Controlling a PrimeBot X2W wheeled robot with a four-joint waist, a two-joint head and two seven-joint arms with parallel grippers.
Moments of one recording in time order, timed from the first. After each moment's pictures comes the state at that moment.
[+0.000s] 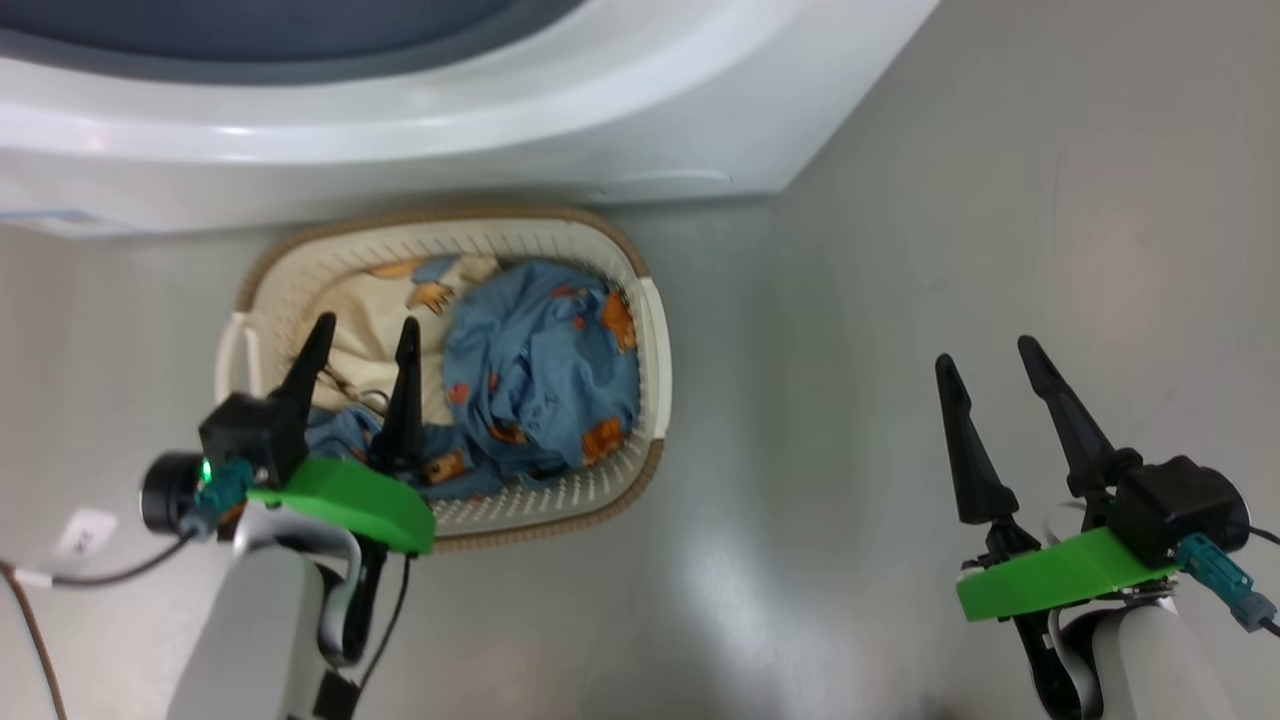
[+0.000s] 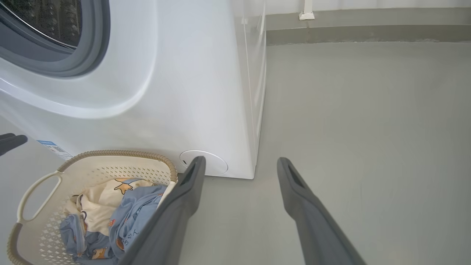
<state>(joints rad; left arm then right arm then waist) -0.45 0.04 -0.15 0.42 -0.20 -0.08 -0.26 -0.19 -0.05 -0.01 0.06 0.12 0.13 -0.25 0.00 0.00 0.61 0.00</state>
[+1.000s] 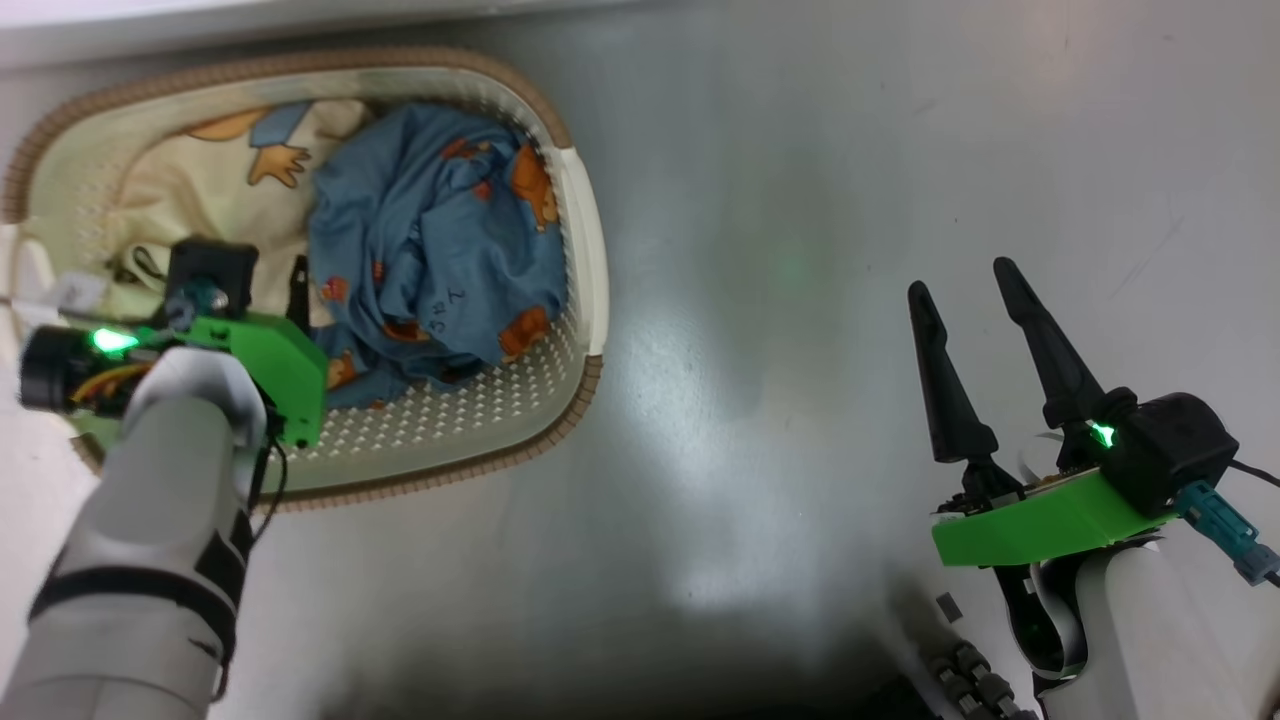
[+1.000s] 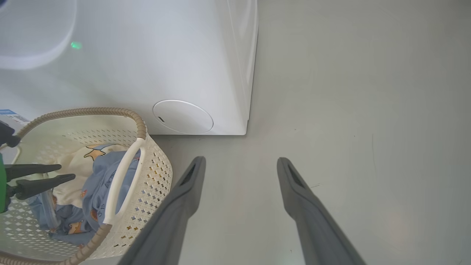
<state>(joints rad) -0.92 0.13 -0.23 1.09 -0.02 -0.01 -0.21 -0.29 -0.05 0.05 0.03 0.16 0.13 -0.25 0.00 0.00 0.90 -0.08</state>
